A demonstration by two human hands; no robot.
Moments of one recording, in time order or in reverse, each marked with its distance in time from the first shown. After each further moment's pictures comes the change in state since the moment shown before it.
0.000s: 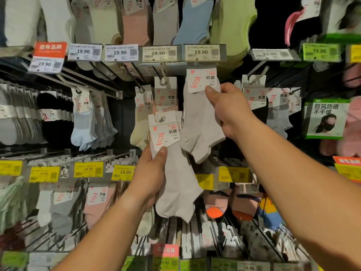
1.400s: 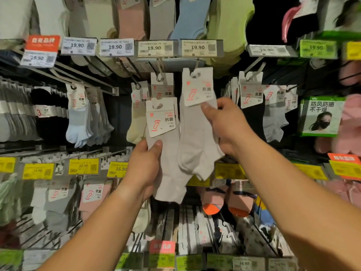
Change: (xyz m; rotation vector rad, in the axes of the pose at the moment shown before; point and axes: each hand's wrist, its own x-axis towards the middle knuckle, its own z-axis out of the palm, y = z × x) left_hand 0.002 0.012 0.009 -0.158 0.068 -0.061; right_hand -0.033 0.021 -0.010 -0.037 -0.036 0.069
